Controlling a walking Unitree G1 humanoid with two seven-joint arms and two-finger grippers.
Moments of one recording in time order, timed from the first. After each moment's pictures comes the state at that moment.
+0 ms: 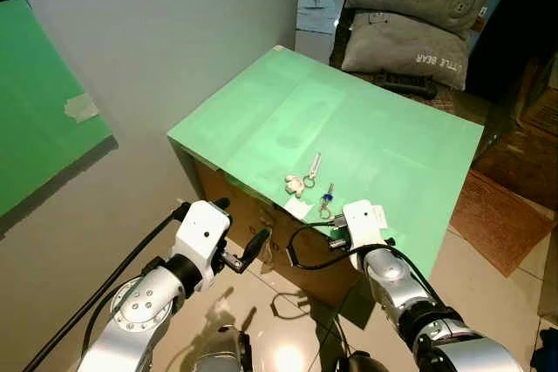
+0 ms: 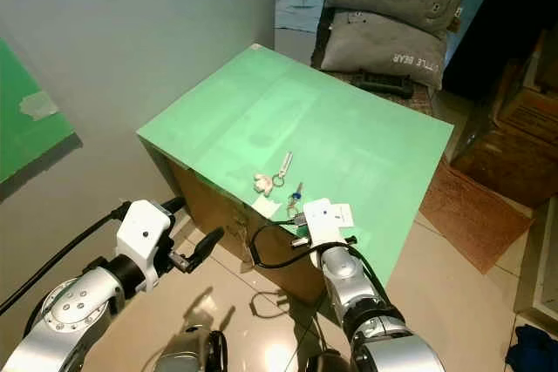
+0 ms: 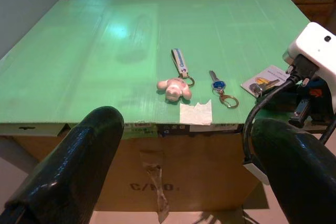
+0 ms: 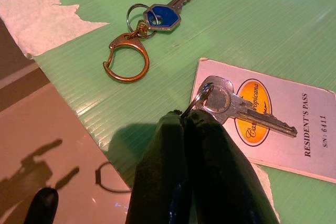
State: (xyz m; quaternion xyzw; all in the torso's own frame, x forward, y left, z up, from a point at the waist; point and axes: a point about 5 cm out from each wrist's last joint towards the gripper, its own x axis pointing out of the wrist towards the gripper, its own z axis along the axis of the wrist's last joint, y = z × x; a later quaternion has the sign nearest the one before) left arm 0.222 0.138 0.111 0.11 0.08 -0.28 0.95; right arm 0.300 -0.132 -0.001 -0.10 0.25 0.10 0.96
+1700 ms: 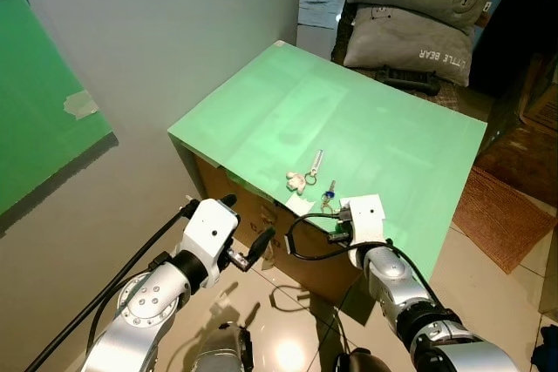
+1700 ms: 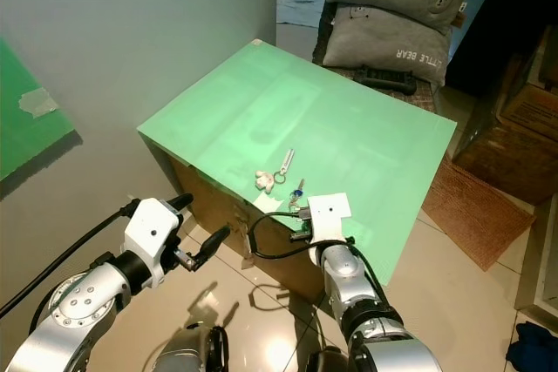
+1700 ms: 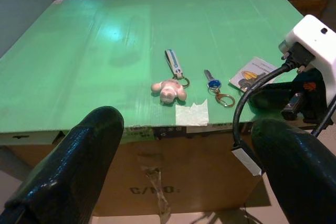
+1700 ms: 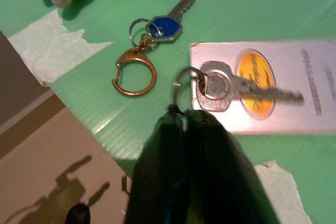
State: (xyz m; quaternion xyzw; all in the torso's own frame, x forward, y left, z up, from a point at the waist) left arm 0.227 0.132 0.112 0.12 0.07 -0.29 0.95; right arm 0.302 -0.131 0.004 -0.03 0.23 0.09 0.97
